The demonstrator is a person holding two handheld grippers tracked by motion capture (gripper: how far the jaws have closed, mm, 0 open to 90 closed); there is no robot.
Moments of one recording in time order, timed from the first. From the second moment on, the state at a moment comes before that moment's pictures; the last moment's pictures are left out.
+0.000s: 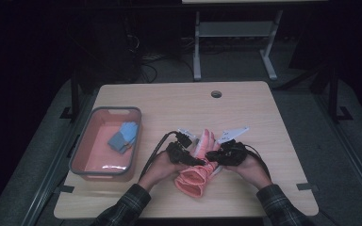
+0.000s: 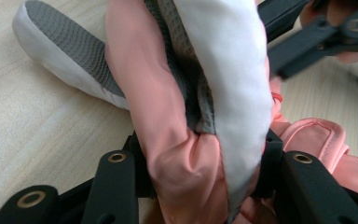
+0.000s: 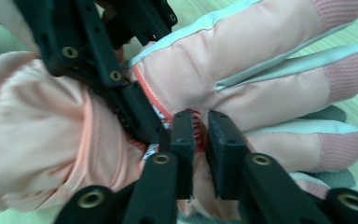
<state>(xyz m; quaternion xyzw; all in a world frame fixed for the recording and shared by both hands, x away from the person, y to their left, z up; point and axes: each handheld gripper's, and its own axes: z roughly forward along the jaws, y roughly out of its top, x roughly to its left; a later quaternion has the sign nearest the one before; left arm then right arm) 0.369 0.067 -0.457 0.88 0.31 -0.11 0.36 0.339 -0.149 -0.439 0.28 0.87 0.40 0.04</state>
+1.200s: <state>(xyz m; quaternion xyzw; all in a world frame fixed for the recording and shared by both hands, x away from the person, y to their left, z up) 0.360 0.077 -0.415 0.86 0.29 -0.09 0.40 0.334 -0.243 -0.482 0.43 0.81 0.36 0.17</state>
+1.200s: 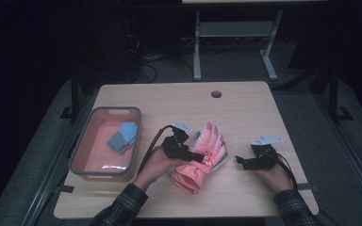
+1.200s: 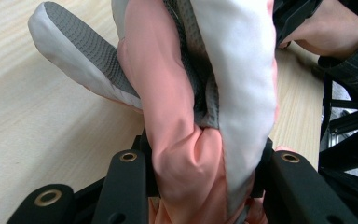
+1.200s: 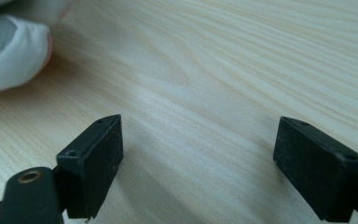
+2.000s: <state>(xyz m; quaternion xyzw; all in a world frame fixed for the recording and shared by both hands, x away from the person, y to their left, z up) 0.376 0.133 -0.352 0.85 0.33 -0.05 0.42 0.334 -0.242 -0.482 0.44 0.81 0.36 0.17</state>
